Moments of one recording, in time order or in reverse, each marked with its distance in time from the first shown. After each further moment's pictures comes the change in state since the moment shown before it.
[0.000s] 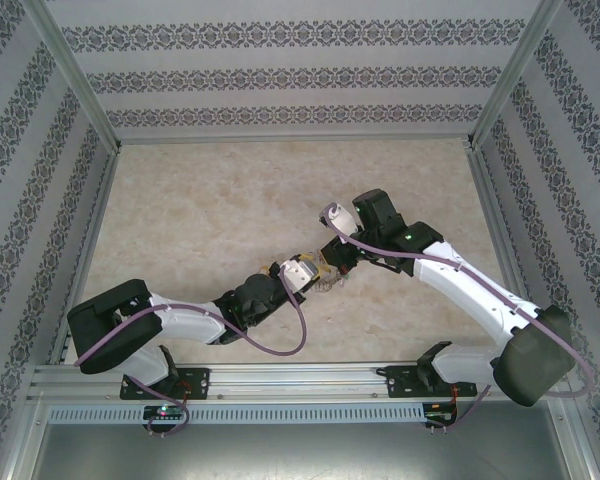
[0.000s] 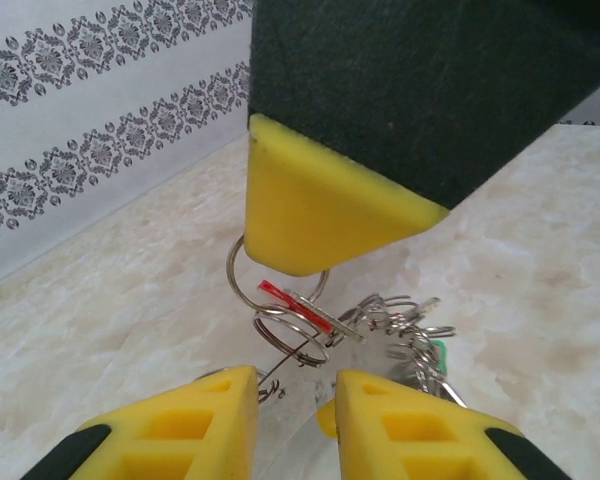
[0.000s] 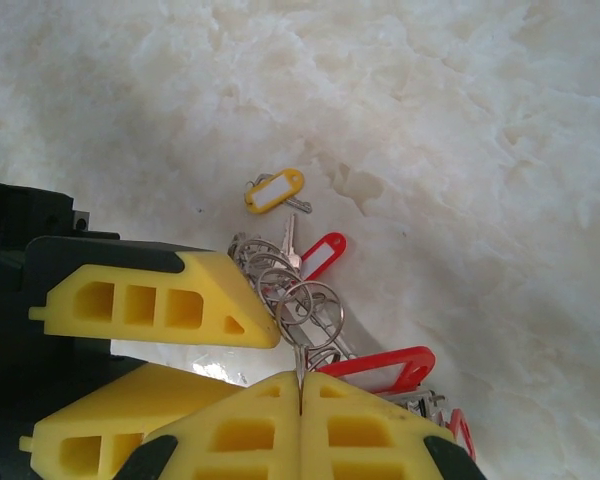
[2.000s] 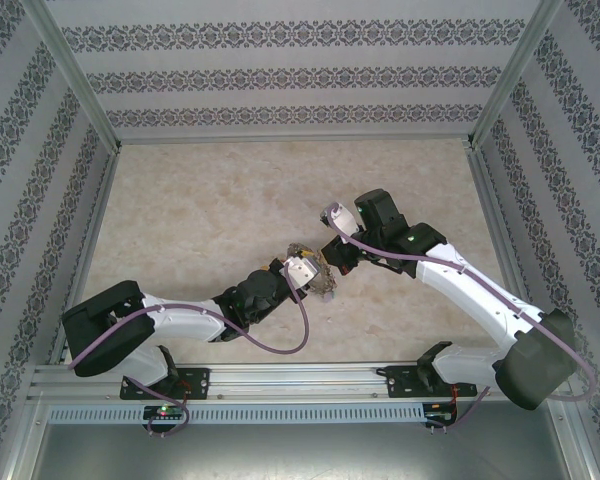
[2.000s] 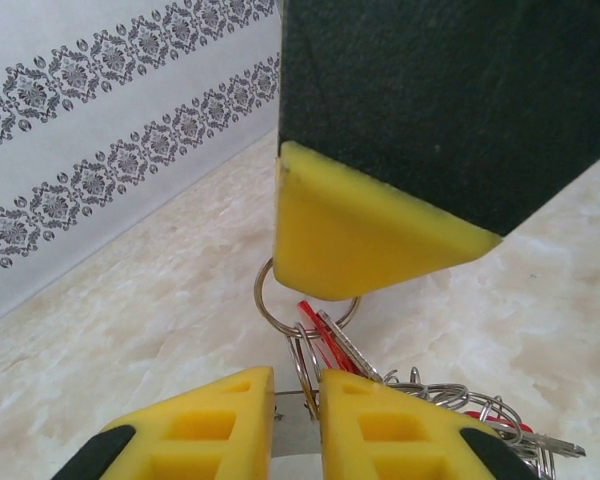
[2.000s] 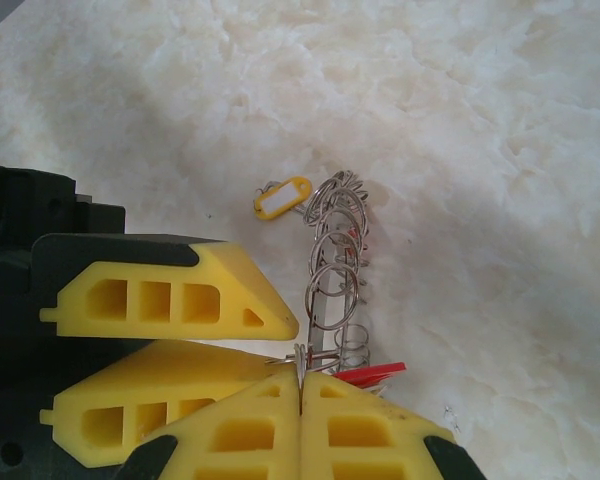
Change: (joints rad) left arm 0.000 -0.031 0.041 -0.084 -0.041 0.063; right arm 0.001 -0.019 -0.001 0.000 -0.008 0.003
